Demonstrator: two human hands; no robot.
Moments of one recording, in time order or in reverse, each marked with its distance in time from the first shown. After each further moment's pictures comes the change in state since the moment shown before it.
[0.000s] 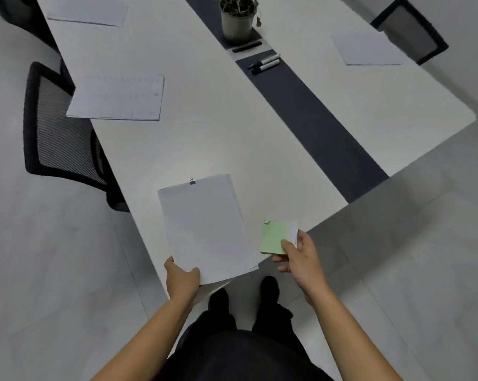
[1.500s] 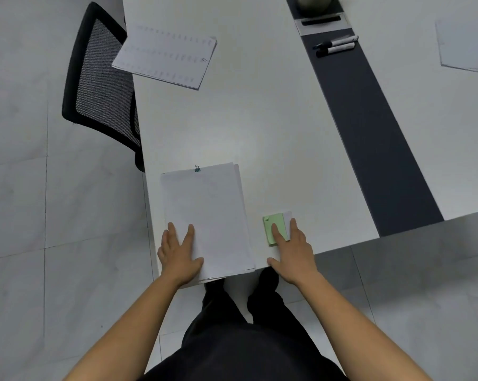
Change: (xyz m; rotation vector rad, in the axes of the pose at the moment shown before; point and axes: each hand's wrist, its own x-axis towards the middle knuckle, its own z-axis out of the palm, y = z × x) left_hand 0.034 -0.015 0.020 0.838 -0.047 0.157; right_hand 0.135 0.041 -0.005 -1.565 -0.465 -0.418
